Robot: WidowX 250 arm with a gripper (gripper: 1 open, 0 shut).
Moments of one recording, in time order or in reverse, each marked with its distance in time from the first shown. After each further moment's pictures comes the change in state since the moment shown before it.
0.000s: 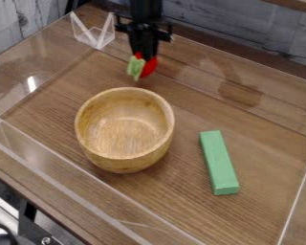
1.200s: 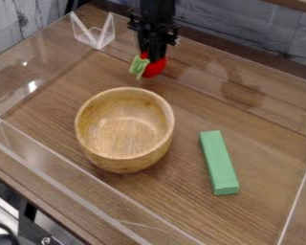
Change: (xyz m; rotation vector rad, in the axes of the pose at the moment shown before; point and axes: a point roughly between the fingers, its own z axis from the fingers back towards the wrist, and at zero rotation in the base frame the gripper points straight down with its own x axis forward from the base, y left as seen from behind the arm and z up) arm -0.001 0.006 -0.002 -0.002 0.023 -0.200
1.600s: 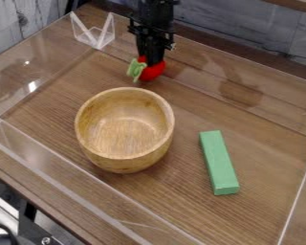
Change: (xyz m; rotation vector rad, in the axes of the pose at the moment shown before) arm 0.003 -0.002 -0.003 -0.010 0.003 -0.084
